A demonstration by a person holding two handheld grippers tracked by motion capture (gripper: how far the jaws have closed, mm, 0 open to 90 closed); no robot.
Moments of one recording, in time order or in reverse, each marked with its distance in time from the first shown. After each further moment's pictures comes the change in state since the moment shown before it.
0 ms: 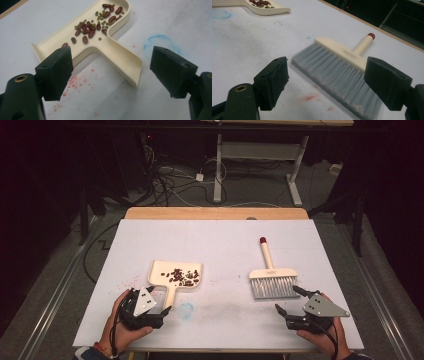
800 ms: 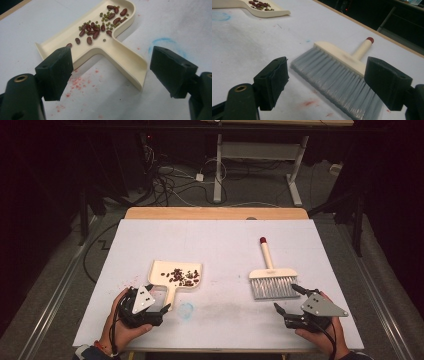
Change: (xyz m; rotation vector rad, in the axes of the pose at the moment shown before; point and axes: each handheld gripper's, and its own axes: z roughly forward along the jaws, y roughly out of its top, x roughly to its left) left arm 0.006 0.000 0.002 -0.008 0.014 -0.020; right arm 0.001 0.005 0.002 -0.010 -0.005 -0.012
